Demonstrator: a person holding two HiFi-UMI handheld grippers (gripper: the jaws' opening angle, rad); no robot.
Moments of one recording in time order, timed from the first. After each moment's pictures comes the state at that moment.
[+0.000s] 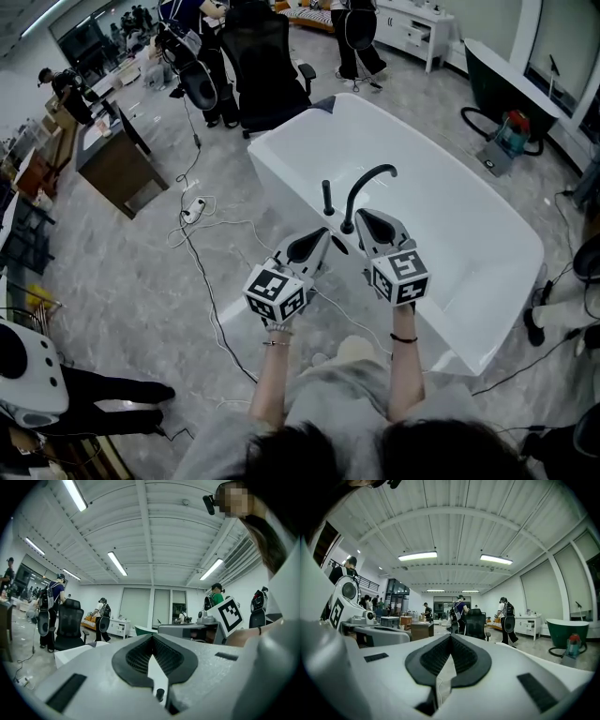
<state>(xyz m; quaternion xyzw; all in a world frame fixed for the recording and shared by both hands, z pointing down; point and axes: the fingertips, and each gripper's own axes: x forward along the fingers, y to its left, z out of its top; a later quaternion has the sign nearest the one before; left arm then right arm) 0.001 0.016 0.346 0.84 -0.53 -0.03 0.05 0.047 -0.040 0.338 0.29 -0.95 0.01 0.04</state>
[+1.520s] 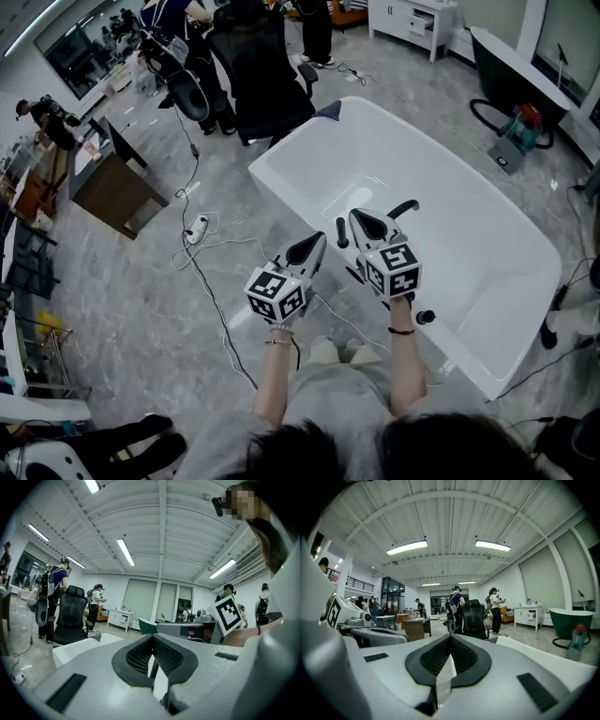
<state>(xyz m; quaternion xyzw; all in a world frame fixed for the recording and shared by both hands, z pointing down) -0.112 -0.149 0.385 0.84 -0.53 -0.01 0.11 -0.069 -0.212 0.379 0.30 -0.95 0.06 0.07</state>
